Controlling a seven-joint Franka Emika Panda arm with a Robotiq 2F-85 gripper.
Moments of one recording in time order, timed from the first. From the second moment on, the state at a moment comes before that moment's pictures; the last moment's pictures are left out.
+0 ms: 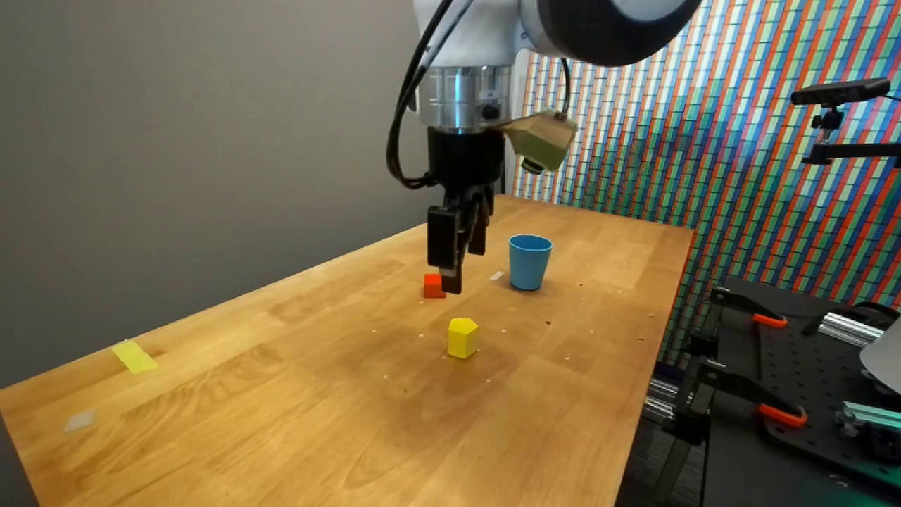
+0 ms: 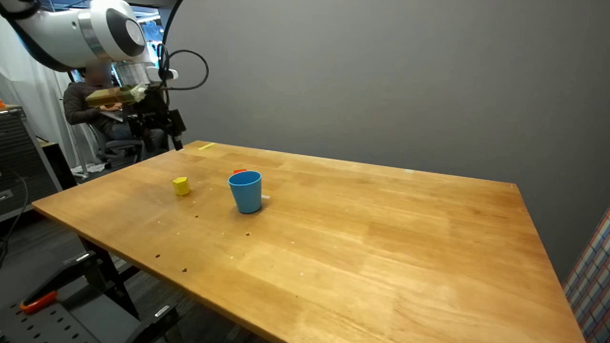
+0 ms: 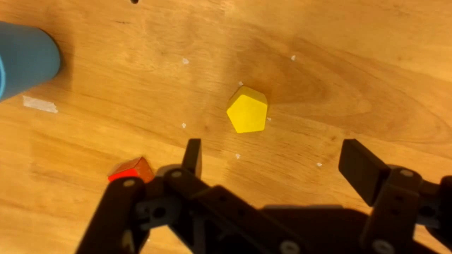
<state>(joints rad) 0.18 0.30 0.37 -2.18 -0.32 2.42 0.46</state>
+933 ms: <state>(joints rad) 0.26 0.53 0.18 -2.02 -0.08 2.38 0.37</state>
